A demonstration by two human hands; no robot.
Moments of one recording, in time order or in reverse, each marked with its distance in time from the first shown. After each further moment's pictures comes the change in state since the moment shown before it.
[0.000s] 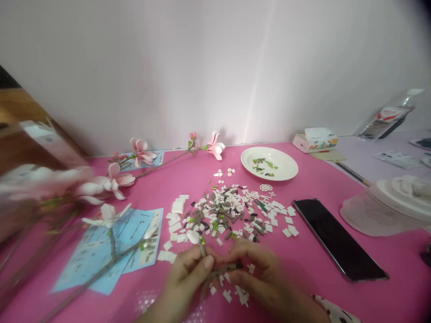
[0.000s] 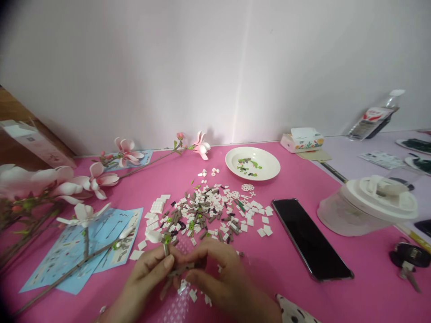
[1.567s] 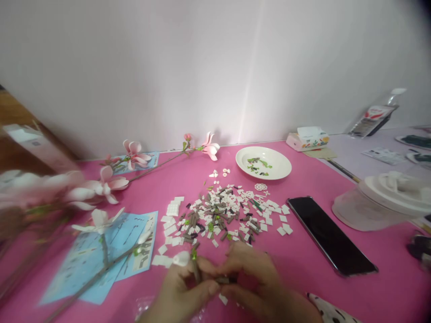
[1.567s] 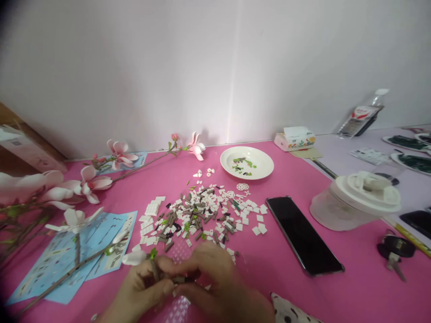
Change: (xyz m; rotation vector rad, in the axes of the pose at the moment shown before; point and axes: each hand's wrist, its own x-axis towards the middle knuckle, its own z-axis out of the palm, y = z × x) left_hand -0.003 -0.006 -0.006 0.076 -0.081 0.007; right_hand -0.002 -0.005 0.001 -0.251 0.022 -0.264
